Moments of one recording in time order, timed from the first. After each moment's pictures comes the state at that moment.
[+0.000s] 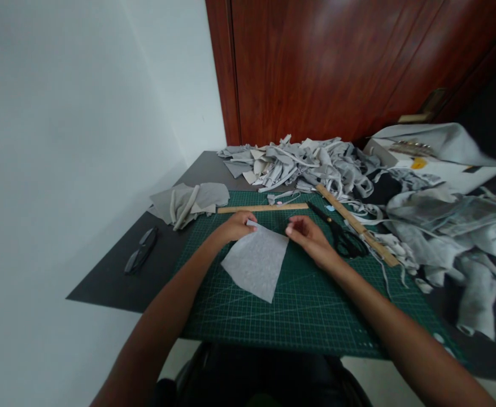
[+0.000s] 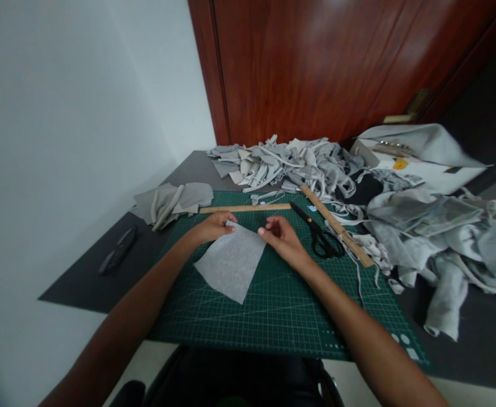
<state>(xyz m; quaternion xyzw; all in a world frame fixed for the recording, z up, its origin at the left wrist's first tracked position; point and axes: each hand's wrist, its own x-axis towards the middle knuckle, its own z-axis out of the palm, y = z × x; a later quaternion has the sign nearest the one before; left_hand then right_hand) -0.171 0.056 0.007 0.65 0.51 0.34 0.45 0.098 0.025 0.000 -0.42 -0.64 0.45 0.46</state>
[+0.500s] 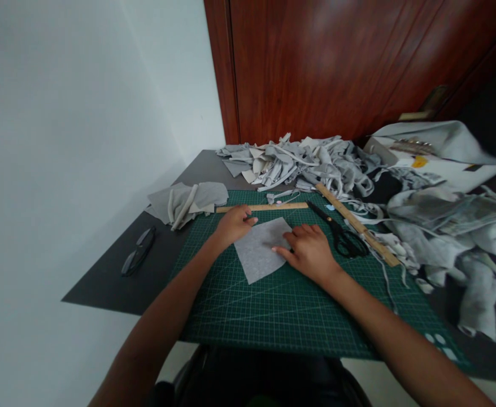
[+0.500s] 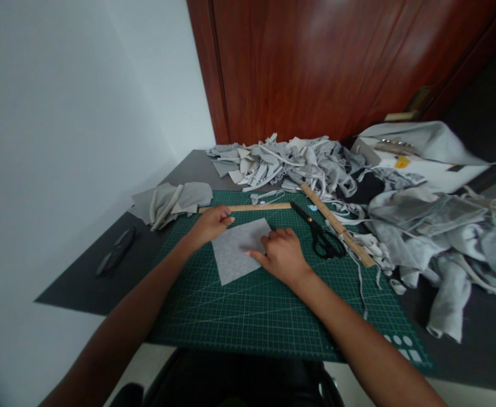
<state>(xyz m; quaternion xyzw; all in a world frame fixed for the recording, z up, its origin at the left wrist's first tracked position) -0.173 0.056 0.005 0.72 0.61 0.30 0.16 0.095 0.000 0.017 -0.42 -0.89 -0.02 0.16</state>
